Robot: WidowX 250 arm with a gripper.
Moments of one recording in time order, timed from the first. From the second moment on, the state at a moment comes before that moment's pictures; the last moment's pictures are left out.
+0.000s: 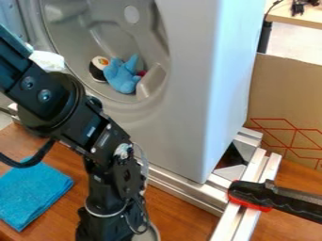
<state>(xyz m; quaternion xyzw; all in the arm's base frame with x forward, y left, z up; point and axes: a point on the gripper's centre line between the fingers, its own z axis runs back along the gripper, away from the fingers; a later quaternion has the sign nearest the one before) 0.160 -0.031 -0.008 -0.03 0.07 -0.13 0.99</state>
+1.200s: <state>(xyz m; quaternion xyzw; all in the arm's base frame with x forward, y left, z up) 0.212 -0.012 0.032 -0.03 0.04 -0.15 0.99</state>
